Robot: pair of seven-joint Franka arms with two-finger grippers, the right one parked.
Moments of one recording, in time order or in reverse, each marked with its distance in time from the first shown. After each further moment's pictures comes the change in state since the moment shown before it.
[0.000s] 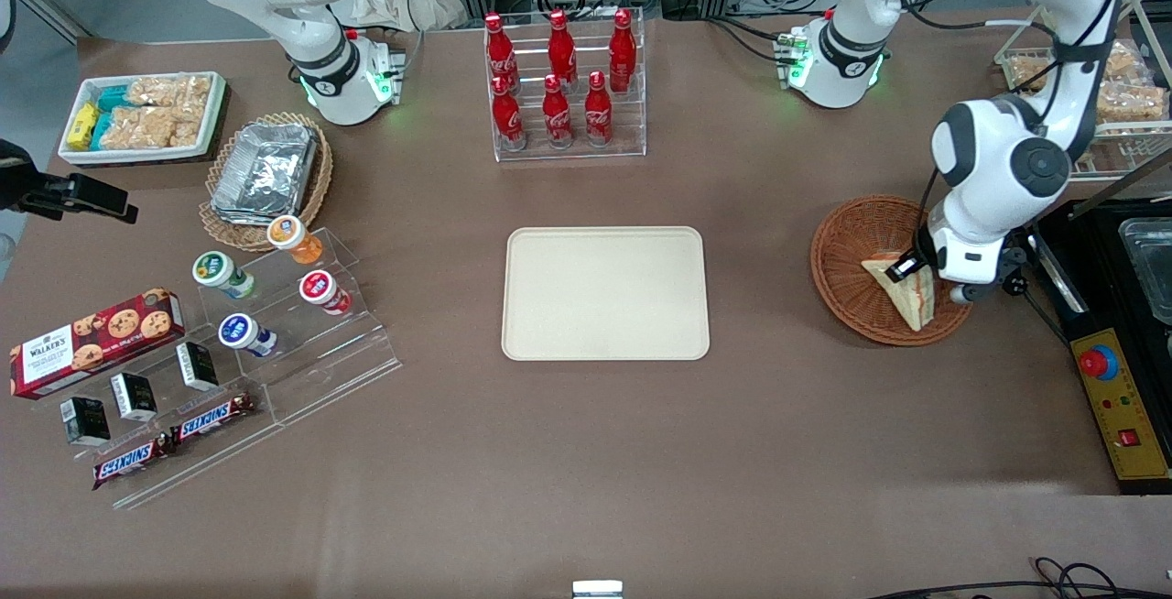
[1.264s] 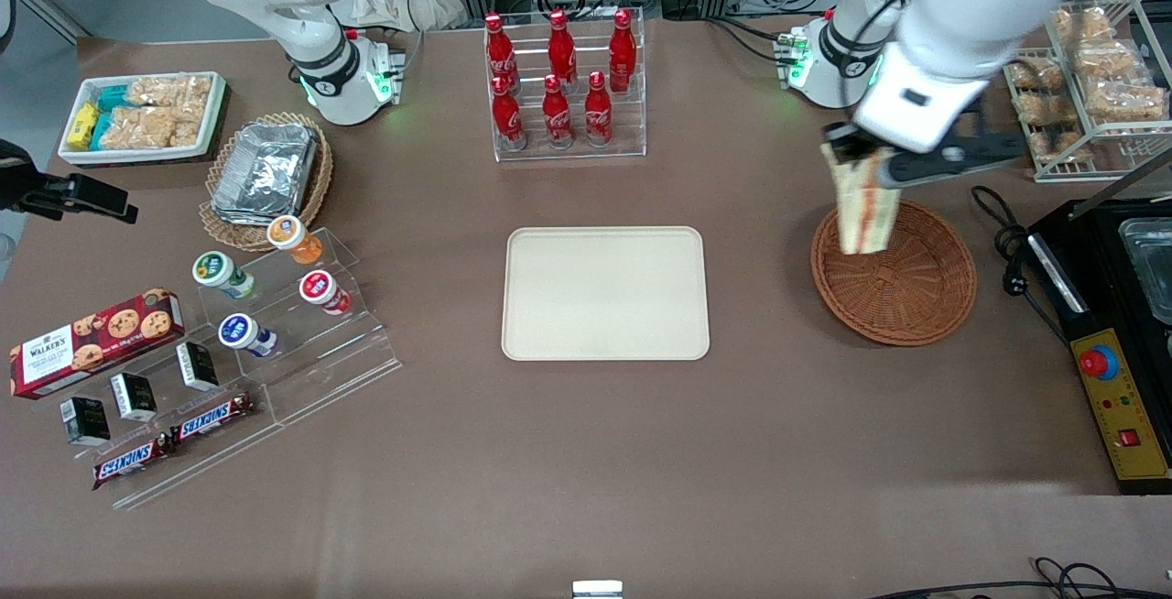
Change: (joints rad) arm -0.021 -0.042 -0.468 0.799 0.059 -0.883 -0.056
